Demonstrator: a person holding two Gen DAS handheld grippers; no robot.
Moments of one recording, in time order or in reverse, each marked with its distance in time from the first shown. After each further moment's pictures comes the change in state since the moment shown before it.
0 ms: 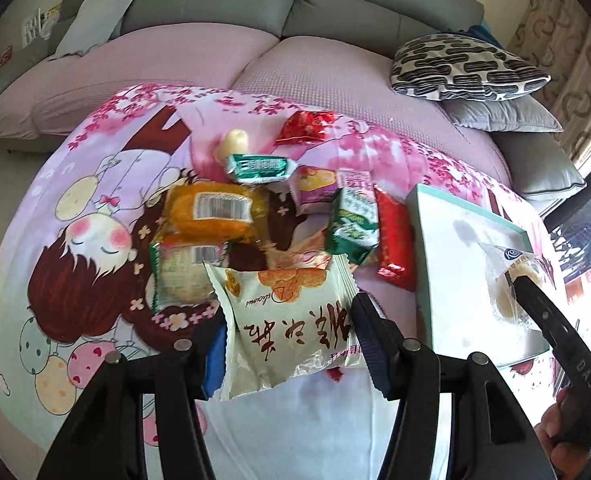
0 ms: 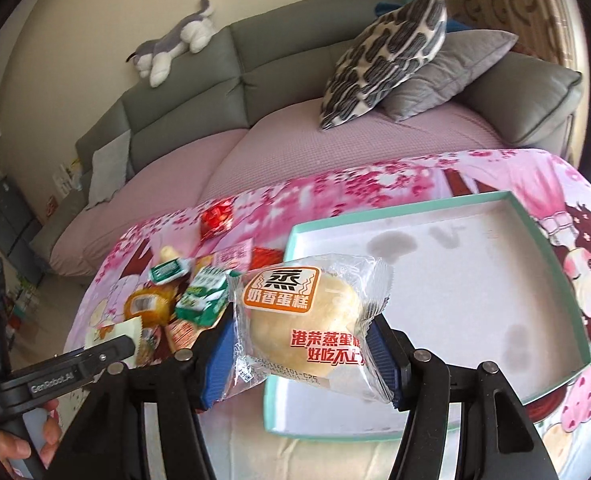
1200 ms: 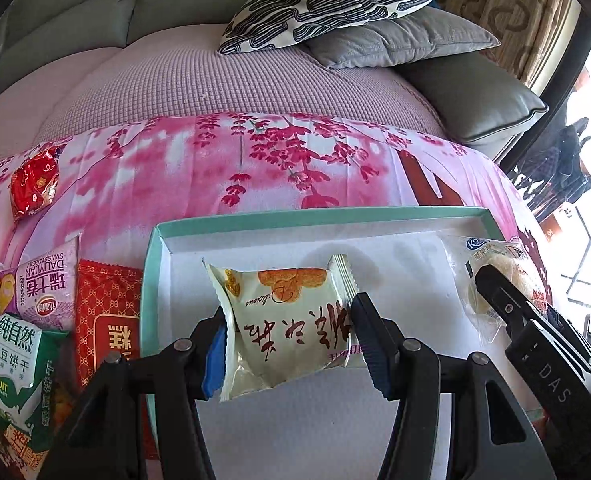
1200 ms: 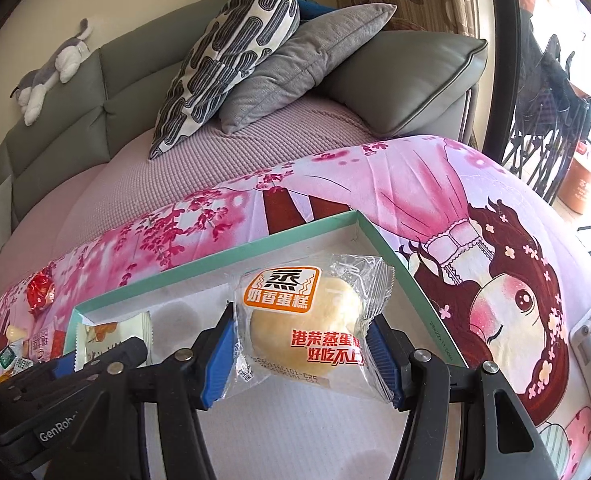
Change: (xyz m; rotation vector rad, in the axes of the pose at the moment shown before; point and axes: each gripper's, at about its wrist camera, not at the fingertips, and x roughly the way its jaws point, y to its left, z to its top) left arm 0.154 -0.197 0.047 0.274 0.033 -0.168; right arm 0.081 -0.129 0.037 0.126 -0.010 -0.325
